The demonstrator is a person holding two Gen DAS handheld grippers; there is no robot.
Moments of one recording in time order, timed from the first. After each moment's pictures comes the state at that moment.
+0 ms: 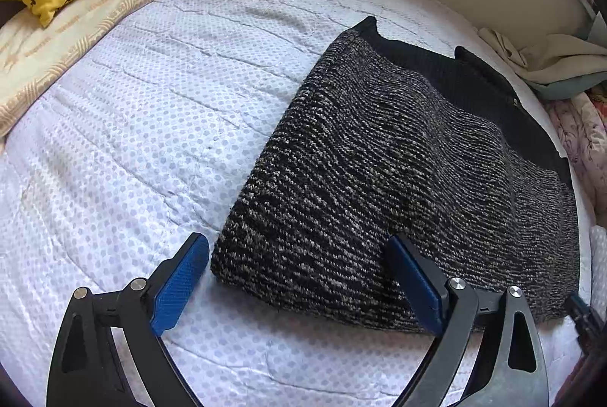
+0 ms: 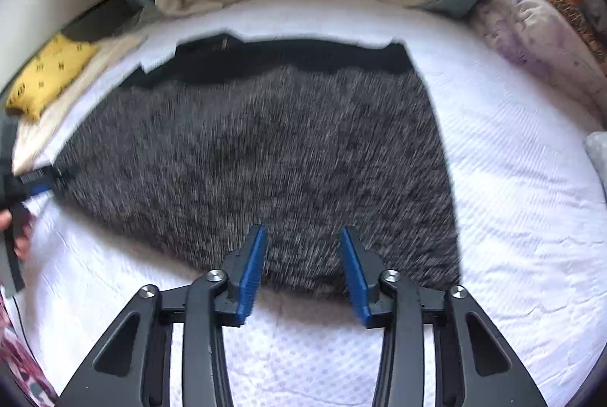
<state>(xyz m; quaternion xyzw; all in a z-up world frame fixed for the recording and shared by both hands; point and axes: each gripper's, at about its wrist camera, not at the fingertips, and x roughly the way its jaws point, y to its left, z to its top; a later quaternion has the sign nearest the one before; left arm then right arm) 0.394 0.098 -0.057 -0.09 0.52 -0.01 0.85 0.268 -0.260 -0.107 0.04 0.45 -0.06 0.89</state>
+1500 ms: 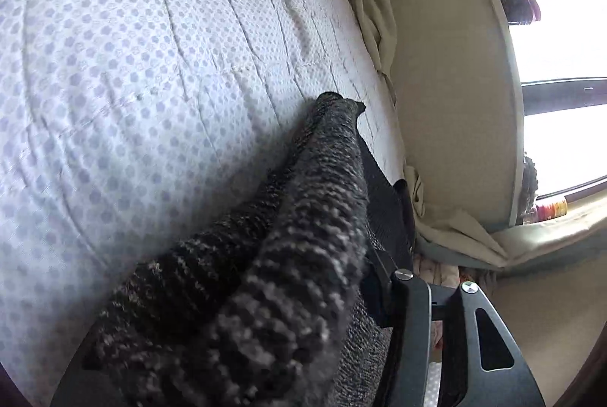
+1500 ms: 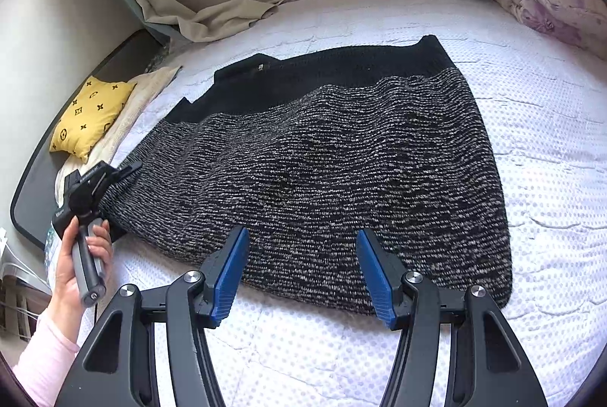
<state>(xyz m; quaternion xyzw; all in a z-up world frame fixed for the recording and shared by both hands) 0.422 0.125 -0.106 -0.51 0.41 -0.09 0.76 0.277 -0.267 -0.089 0.15 0.42 0.01 0.90</state>
